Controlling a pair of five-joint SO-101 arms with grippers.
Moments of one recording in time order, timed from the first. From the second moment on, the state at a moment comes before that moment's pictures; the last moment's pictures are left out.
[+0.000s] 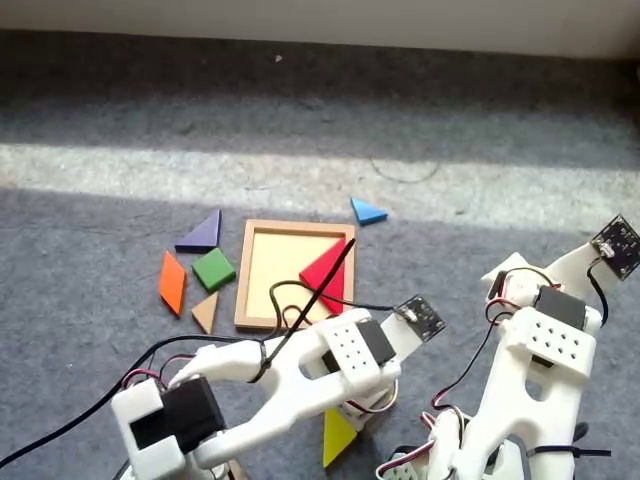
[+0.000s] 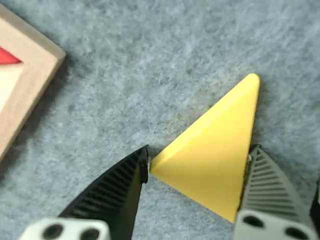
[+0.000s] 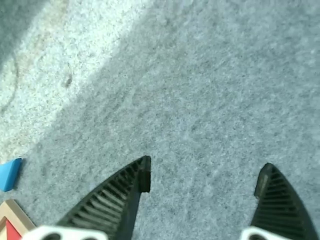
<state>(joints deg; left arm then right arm) 56.0 4.0 34.9 66.3 17.8 20.1 -39.6 53.1 54.3 -25.4</state>
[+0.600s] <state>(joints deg) 55.9 -3.7 39.6 66.4 17.7 20.1 -39.6 53.1 54.3 -25.4</state>
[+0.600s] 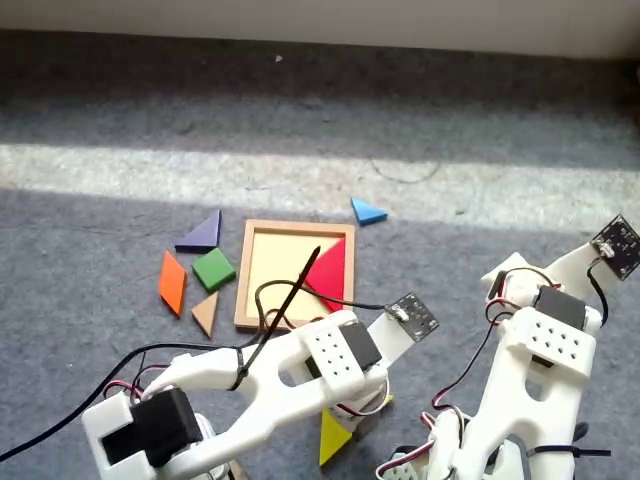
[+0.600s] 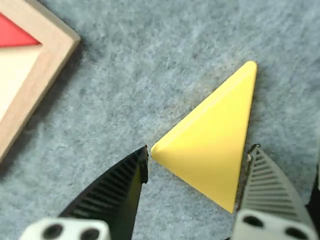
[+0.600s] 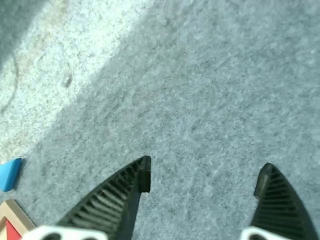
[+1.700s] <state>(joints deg) 53.9 -1.7 40.0 64.7 17.8 20.1 -39.6 53.1 54.3 -25.4</state>
